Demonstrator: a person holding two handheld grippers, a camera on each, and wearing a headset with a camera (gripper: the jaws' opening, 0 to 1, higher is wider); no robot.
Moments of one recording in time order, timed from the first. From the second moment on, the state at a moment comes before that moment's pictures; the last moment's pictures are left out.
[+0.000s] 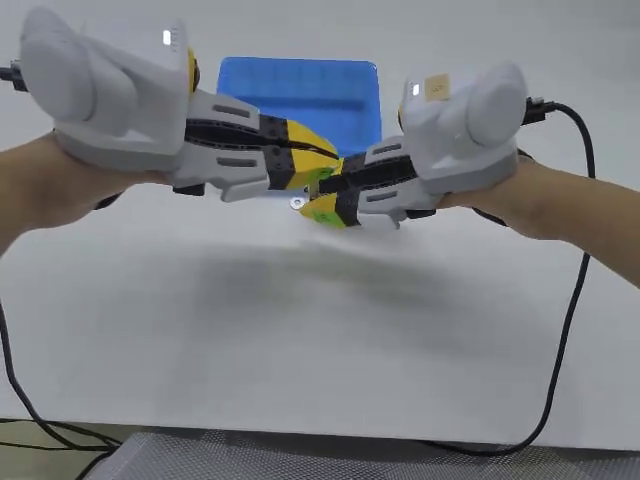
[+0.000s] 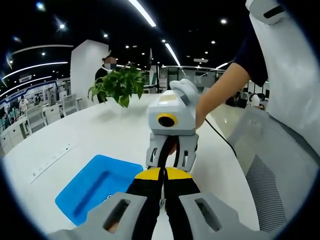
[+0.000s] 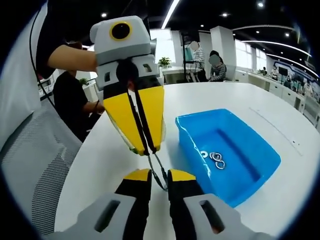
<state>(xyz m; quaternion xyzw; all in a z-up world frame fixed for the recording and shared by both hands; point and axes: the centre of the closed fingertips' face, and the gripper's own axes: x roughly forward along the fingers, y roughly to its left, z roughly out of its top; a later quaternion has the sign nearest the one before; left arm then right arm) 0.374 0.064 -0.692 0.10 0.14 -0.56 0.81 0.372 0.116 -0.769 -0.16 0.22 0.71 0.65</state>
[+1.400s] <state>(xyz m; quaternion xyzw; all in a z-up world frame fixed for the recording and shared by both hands) 0.326 0.141 -0.678 -0.03 0.14 -0.43 0.89 0.365 0.115 -0.728 -0.21 0.16 0.70 0.66</state>
